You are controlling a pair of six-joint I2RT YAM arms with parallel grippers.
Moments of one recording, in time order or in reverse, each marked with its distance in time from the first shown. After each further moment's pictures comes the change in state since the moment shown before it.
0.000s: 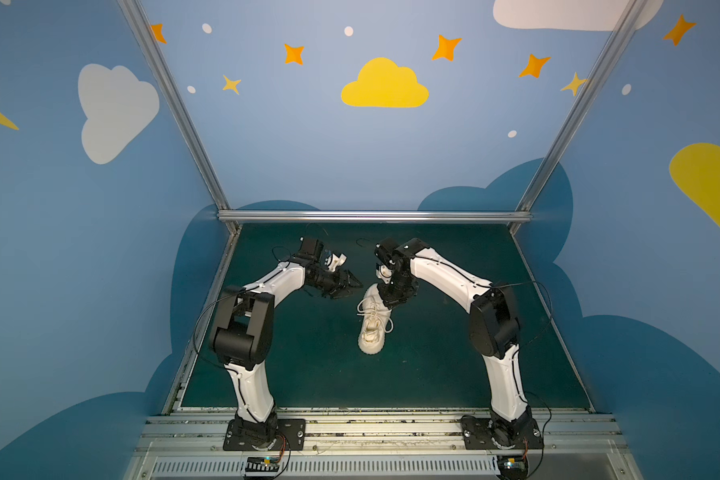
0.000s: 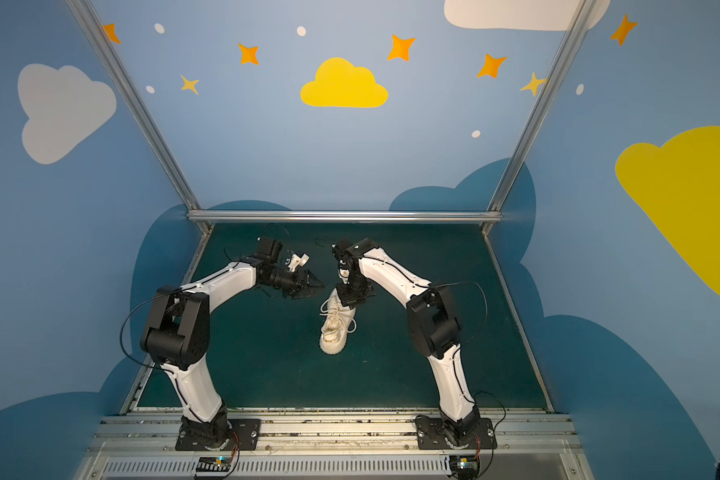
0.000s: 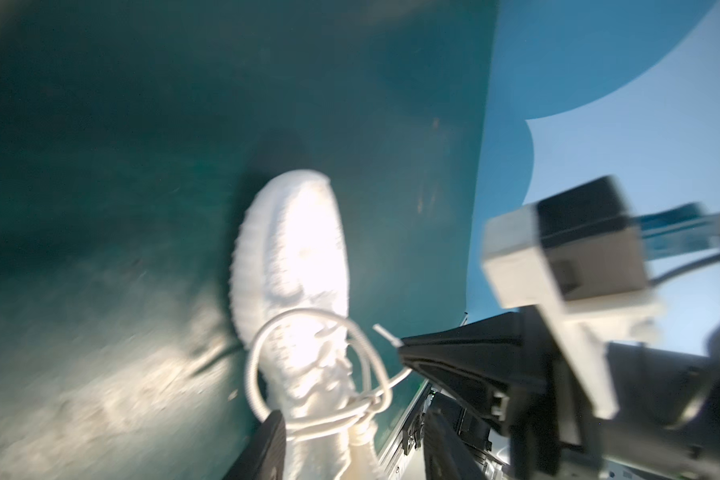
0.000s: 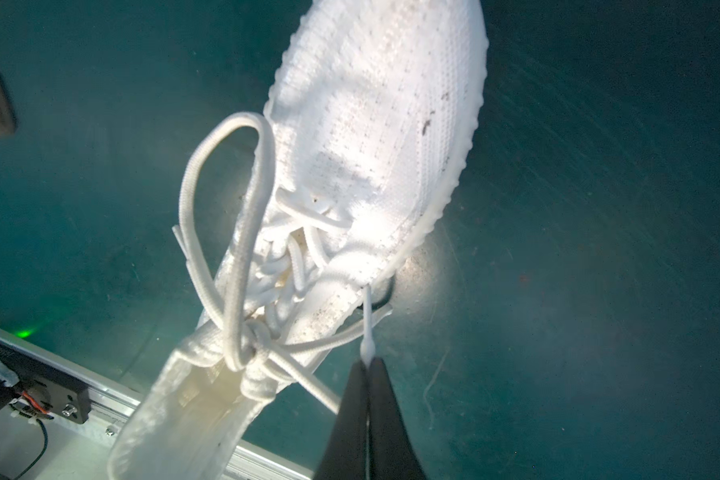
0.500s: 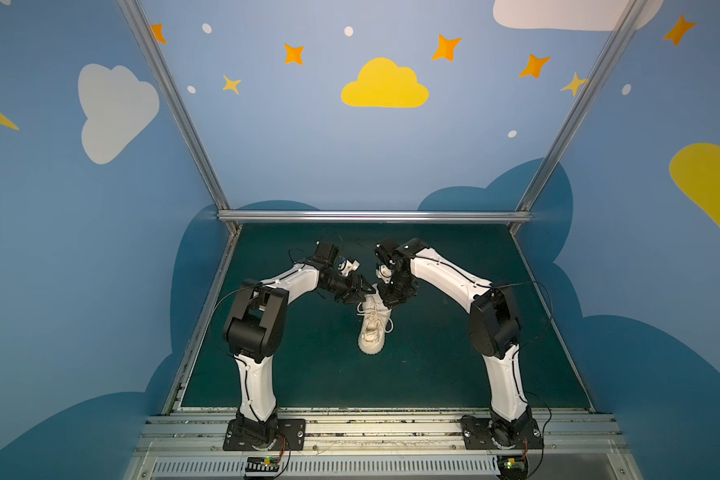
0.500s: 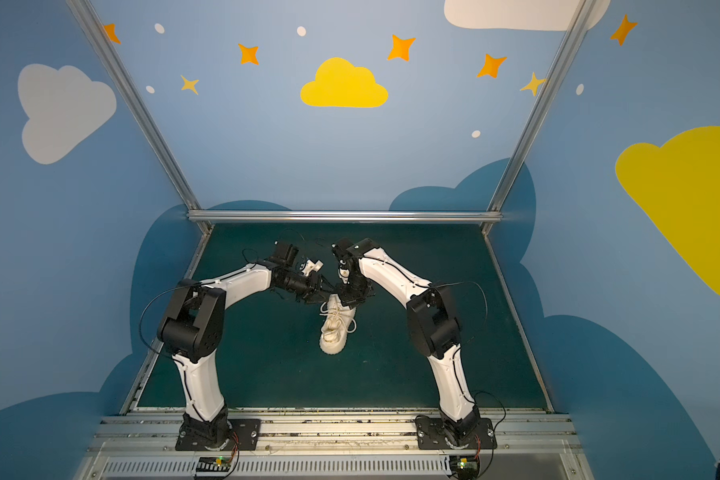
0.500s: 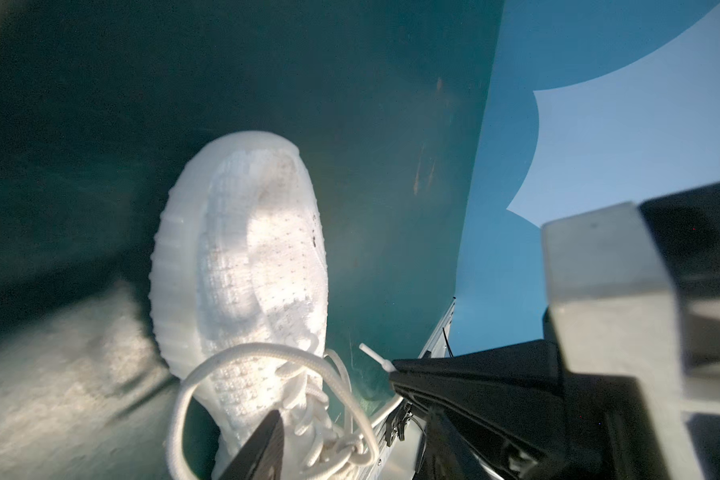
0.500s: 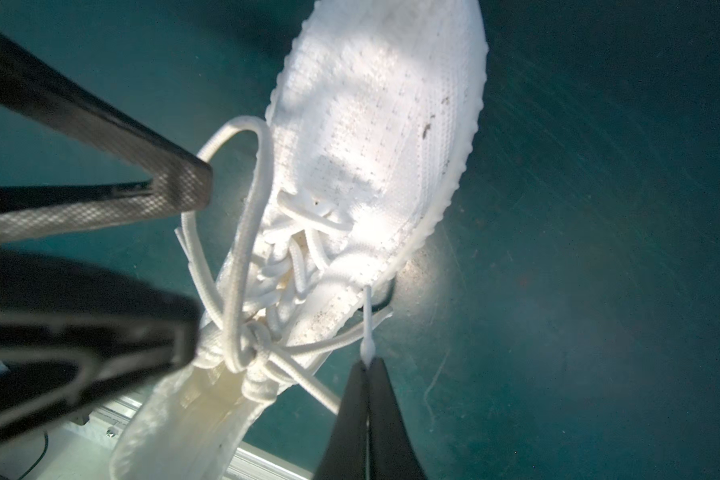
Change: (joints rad) left arm -0.072 0.098 0.008 0.058 0.035 -0.099; right arm 0.000 -0.002 -0.002 0.006 -0.001 0.001
